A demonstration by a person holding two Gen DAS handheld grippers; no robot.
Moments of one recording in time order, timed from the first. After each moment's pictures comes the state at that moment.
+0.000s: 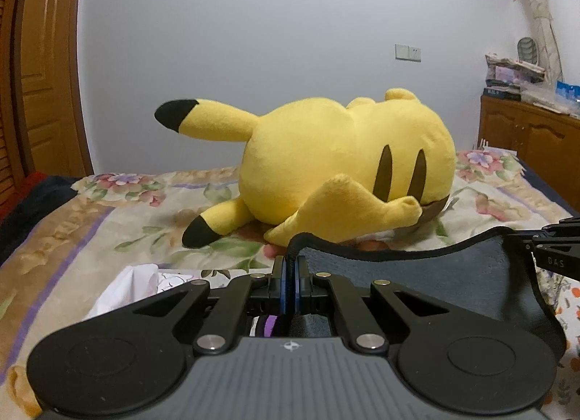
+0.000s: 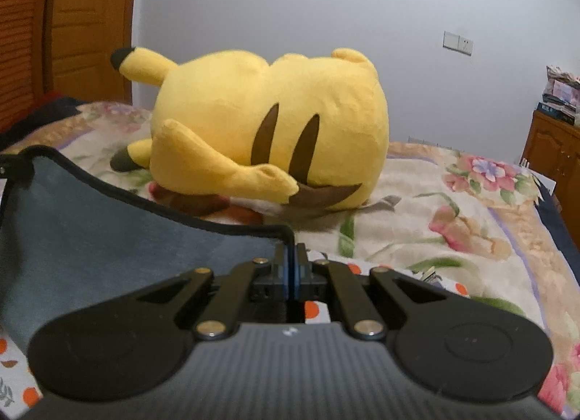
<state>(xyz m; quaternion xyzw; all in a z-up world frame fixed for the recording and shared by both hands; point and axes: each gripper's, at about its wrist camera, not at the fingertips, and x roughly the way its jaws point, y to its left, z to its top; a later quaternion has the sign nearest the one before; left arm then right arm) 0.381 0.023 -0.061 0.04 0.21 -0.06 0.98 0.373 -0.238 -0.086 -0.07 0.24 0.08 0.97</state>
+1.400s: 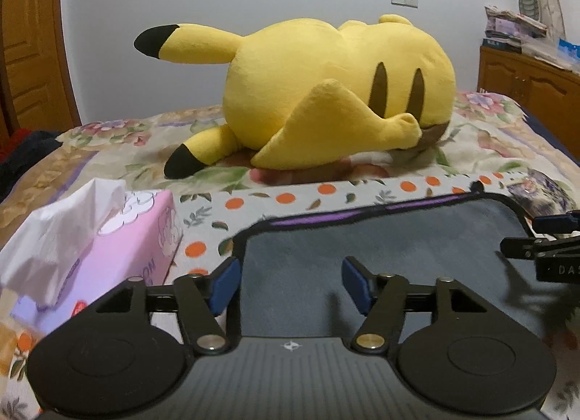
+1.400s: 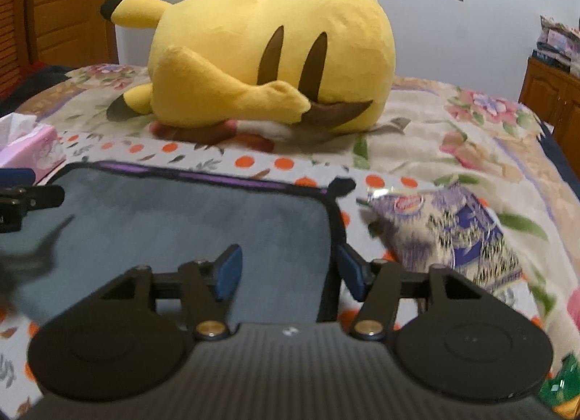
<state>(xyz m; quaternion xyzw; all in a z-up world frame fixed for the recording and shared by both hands) 0.379 0.015 -0.114 0.06 0.29 -0.06 0.95 0.352 -0.223 -0.127 -0.04 0.32 0.06 0.95</state>
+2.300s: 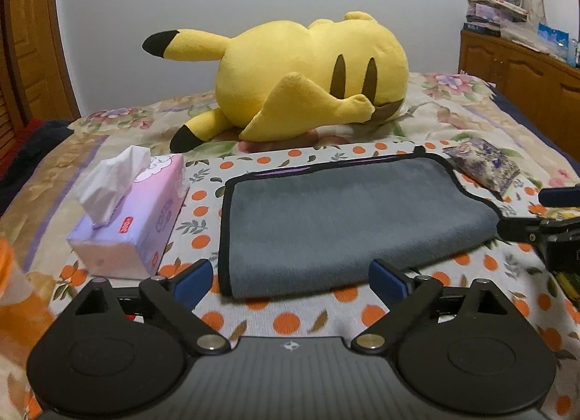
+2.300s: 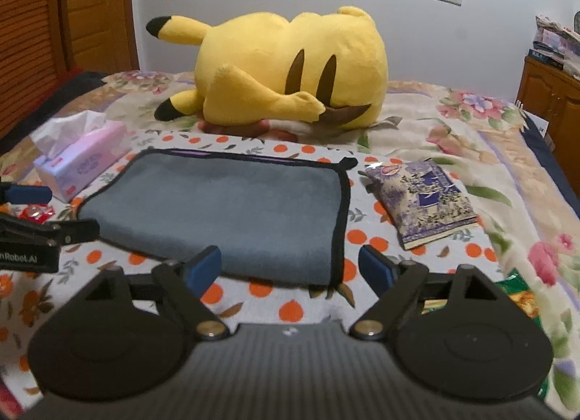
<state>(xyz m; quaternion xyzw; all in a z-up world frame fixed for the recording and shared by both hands) 0.273 0.005 -0.082 0.07 0.32 -0.07 0.94 0.244 -0.222 -0.080 -0.03 0.31 0.08 0.95</state>
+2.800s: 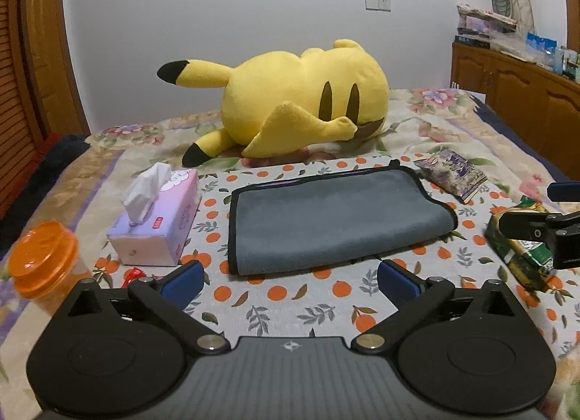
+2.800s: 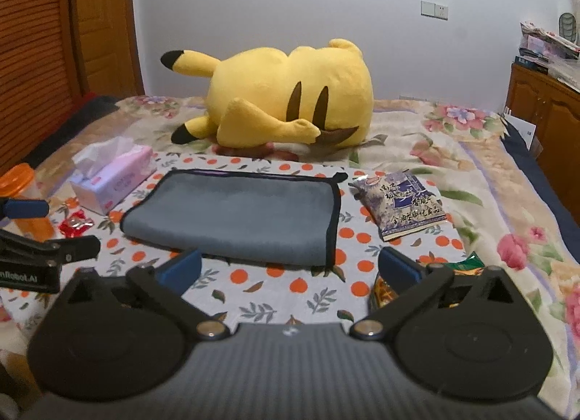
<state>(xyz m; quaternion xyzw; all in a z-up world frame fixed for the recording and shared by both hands) 0.202 0.001 -0.039 0.07 0.30 -0.07 0.95 0.181 -0.230 -0.040 -0.01 0.29 0.08 0.95</state>
